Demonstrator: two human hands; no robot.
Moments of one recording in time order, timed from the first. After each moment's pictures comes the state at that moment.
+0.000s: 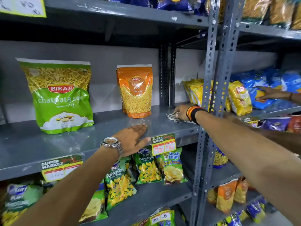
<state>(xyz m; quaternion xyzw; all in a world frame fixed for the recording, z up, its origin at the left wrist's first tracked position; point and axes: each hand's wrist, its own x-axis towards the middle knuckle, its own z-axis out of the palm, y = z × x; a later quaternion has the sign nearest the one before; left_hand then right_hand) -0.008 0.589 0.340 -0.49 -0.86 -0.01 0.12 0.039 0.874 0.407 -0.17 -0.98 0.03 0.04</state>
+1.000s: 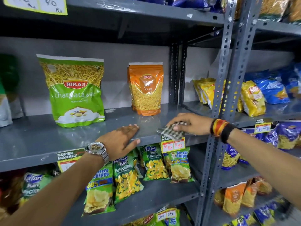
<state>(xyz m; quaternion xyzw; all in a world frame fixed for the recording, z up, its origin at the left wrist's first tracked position) -0.005 0.517 0.330 -0.48 -0.86 -0.02 0.16 0.105 0.829 0.389 0.08 -0.98 0.16 0.04</state>
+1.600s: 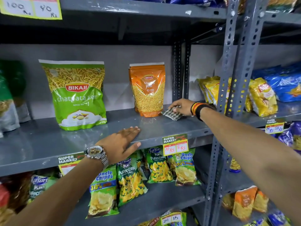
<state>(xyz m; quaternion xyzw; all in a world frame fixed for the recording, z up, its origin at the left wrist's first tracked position) -0.004 0.516 0.327 -0.46 -0.87 -0.03 0.15 0.001 0.855 0.410 -0.03 -0.98 0.17 0.10</state>
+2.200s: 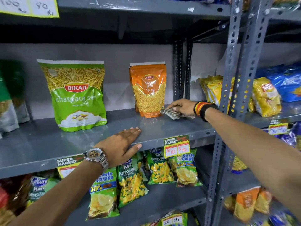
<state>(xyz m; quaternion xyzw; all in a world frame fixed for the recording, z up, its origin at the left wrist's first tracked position) -0.015 0.515 0.325 -0.47 -0.87 -0.02 0.17 -0.007 0.852 0.413 0.00 -0.97 0.23 0.04</state>
